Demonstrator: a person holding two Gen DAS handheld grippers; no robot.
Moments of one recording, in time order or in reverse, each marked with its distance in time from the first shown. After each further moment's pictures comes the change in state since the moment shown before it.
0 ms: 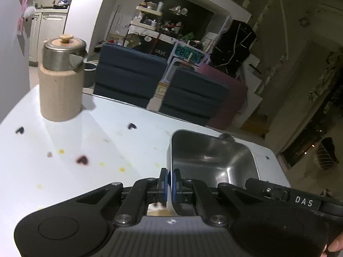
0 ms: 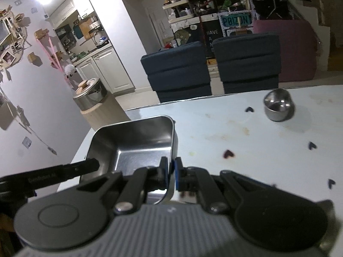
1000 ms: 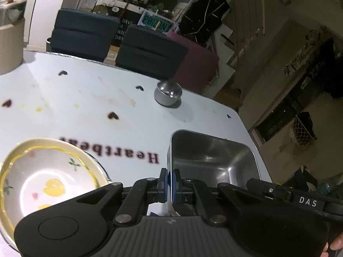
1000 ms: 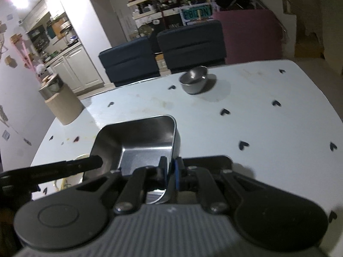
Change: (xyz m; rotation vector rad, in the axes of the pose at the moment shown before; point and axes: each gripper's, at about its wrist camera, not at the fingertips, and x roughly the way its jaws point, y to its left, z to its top) left arm 0.071 -0.125 -0.101 0.018 0.145 -0.137; right arm -0.075 -0.129 -0.062 0.080 0.043 -0.131
